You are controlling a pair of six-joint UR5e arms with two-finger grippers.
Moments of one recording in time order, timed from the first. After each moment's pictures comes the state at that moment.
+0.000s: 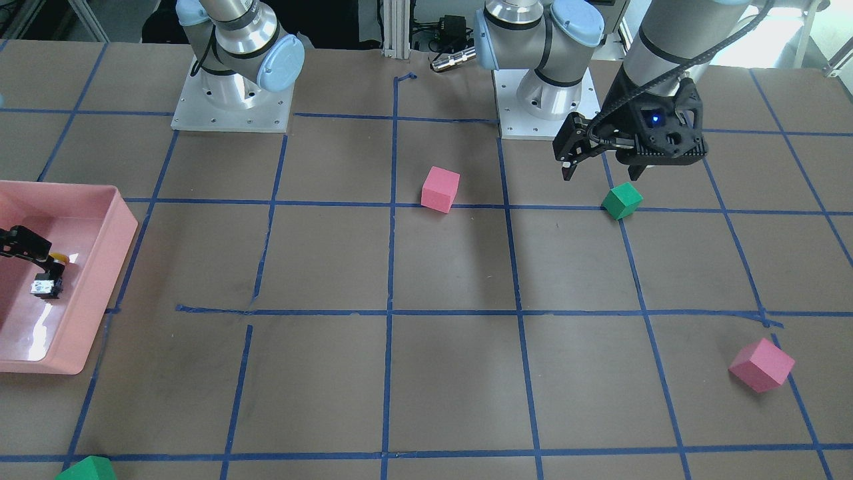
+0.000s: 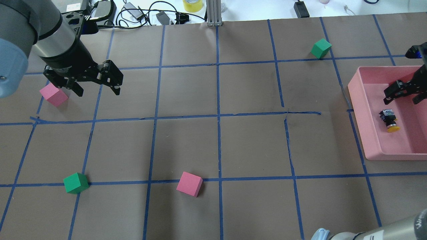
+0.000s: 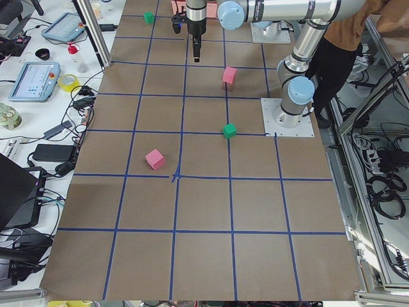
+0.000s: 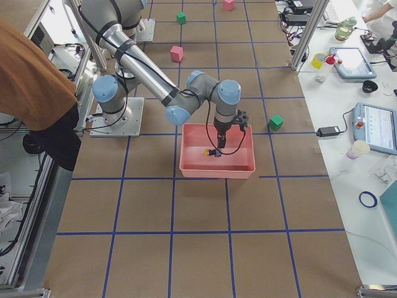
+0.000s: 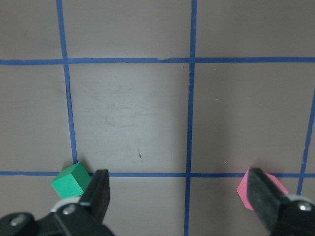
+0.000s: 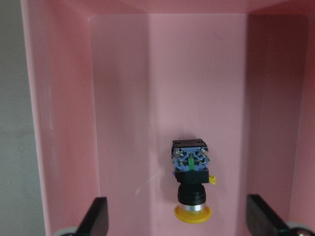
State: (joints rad) left arm -1.50 -1.52 -1.66 -1.54 1.60 0.06; right arm 0.95 -1.30 1.83 -2.09 -1.56 -0.58
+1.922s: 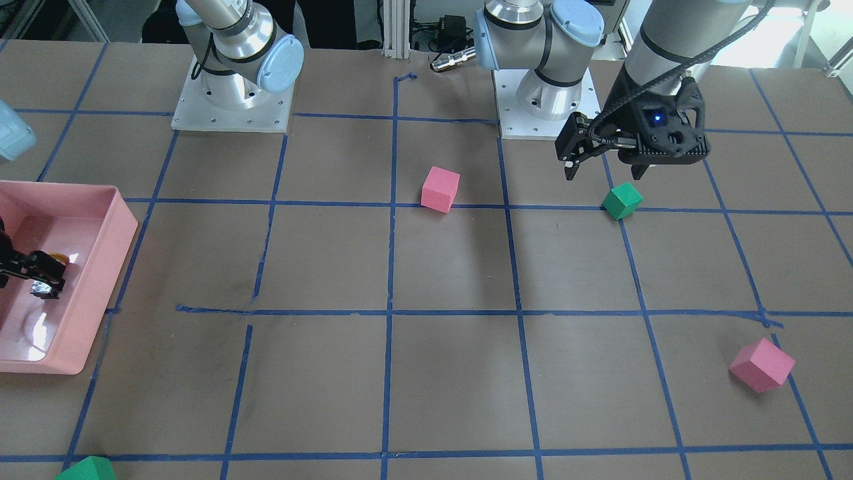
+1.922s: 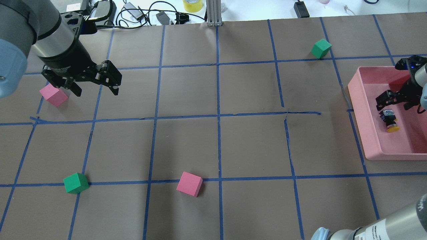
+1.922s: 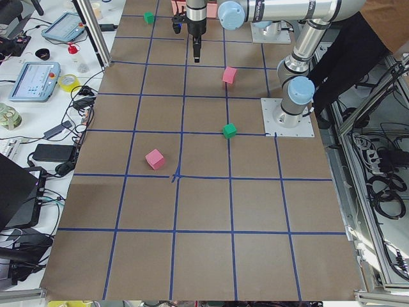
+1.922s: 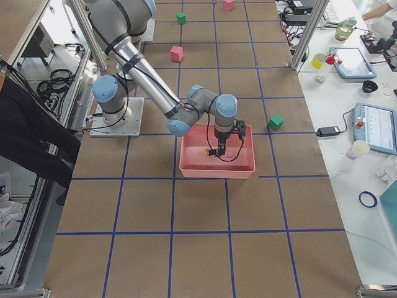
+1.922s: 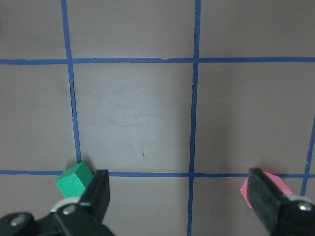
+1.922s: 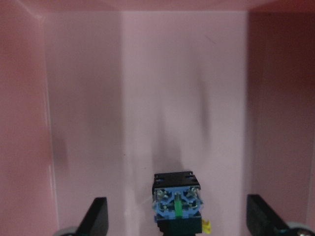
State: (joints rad) left arm -1.50 -1.52 -1.66 -1.54 1.61 0.06; right arm 0.94 -1.21 1.89 -2.29 -1.60 -0.59
